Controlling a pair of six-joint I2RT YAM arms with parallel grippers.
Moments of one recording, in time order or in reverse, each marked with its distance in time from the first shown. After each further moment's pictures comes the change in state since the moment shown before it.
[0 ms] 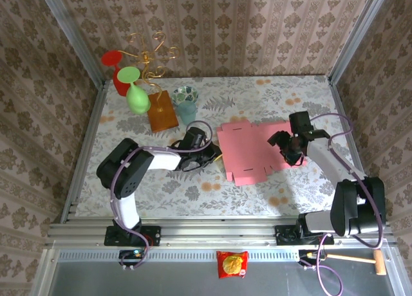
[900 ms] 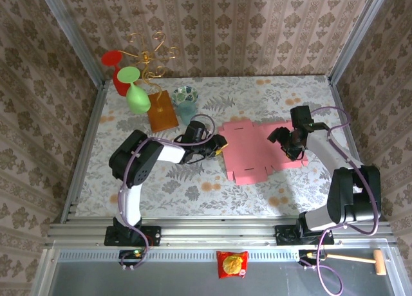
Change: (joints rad) left arm 0.047 0.158 0.114 0.147 0.090 -0.006; right arm -0.031 0.074 0.072 -0.025 -0.035 -0.105
